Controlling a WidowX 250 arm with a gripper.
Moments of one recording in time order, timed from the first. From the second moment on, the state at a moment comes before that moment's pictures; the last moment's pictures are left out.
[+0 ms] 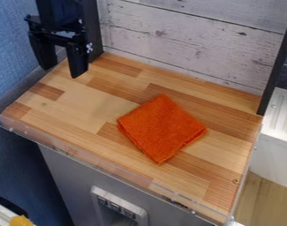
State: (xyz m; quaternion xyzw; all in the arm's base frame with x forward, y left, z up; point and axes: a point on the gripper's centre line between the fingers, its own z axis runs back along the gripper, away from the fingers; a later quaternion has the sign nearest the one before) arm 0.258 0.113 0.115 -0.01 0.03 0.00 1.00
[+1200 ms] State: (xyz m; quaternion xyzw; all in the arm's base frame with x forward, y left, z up) arm 0.285 -0.003 0.097 0.01 0.00 -0.07 1.00
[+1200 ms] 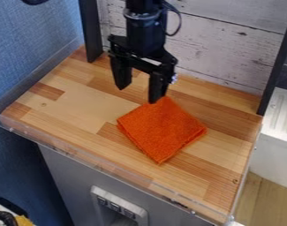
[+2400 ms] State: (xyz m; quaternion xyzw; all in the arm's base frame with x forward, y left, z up) arm 0.291 -0.036 0.030 -0.01 0.00 -0.09 1.00
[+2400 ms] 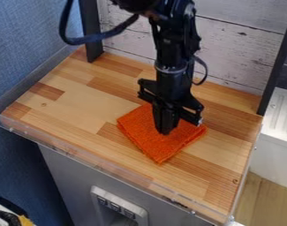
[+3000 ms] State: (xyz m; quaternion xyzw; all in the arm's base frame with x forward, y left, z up) arm 0.303 -0.025 0.010 0.00 0.01 -0.09 1.00
